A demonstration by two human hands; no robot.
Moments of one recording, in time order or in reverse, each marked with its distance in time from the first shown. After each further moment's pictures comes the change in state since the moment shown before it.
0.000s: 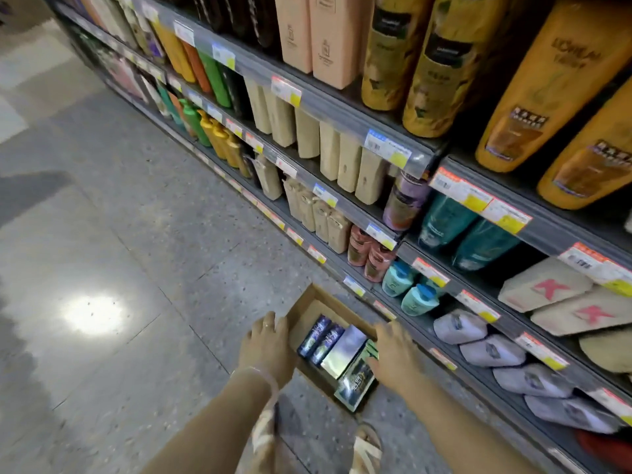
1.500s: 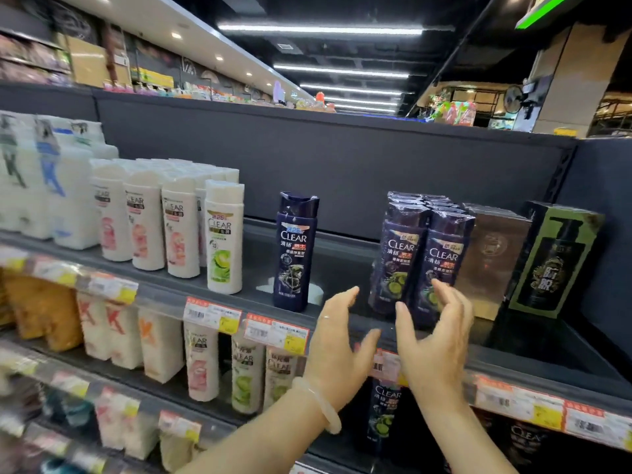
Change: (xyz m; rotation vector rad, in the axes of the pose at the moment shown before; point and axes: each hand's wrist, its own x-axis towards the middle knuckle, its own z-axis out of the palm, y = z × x) left_hand -0.444 0.840 -0.059 -0.928 0.792 1.253; right_hand -0.550 0.641 -0.308 0.415 1.882 -0.107
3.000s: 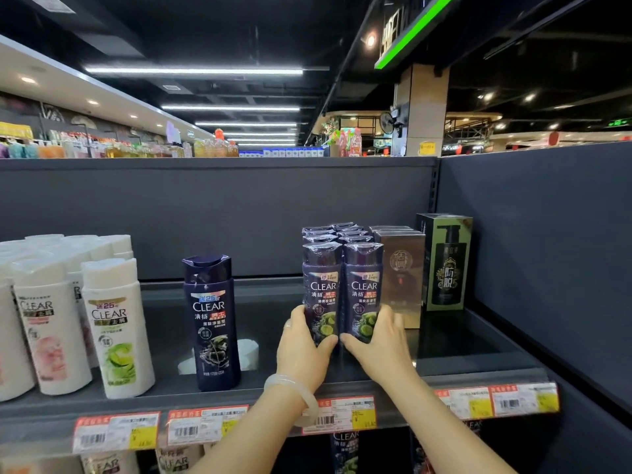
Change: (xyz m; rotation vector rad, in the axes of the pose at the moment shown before) left_hand 0.083 0.000 0.041 -0.036 -0.296 -0.297; right_hand 0.049 0.047 0.007 -0.308 -0.335 0.509
